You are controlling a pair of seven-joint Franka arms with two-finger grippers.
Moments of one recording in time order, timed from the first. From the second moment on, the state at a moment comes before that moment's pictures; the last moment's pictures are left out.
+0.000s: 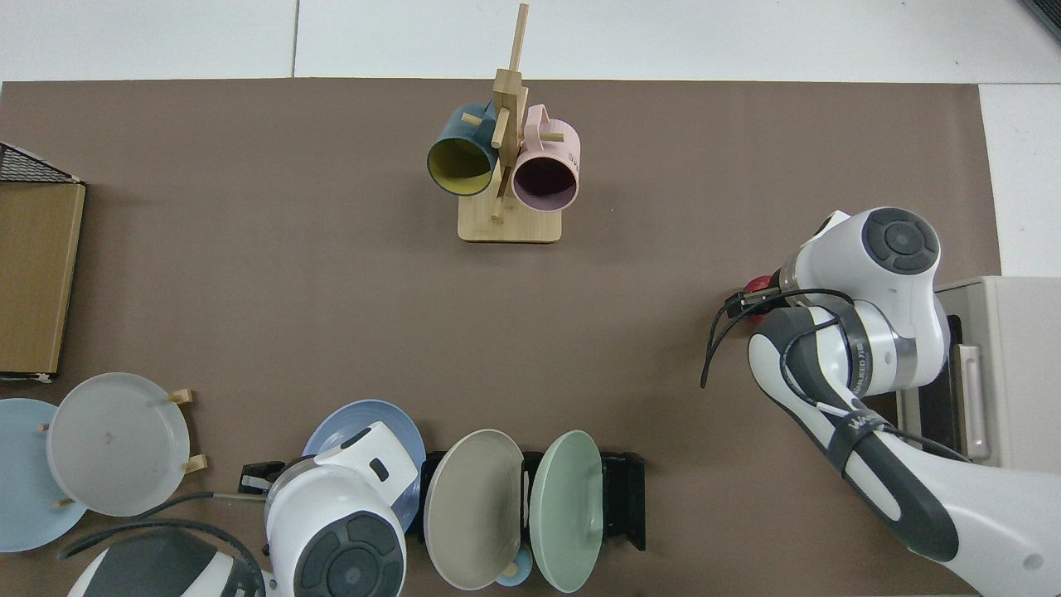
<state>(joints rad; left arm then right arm) -0.05 -0.46 -0.51 -2.44 0.24 1.90 -0.38 0.06 0.28 0.02 -2.05 -0.06 2.27 0.01</state>
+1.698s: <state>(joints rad) 0.05 0.07 -0.52 -2.17 -0.13 2.40 -0.60 0.06 0.08 0.03 -1.81 -0.06 1.85 0.01</state>
